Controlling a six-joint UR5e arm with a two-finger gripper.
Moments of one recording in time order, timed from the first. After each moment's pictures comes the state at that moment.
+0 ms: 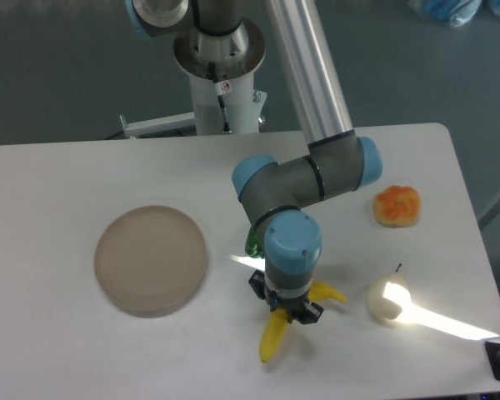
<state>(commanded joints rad) 2.19 -2.17 -1.41 -1.01 1.67 1.02</state>
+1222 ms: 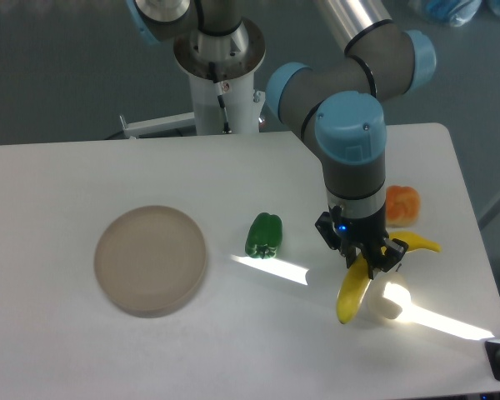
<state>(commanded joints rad) 2.30 -2.00 -1.39 -1.02 1.67 1.11</state>
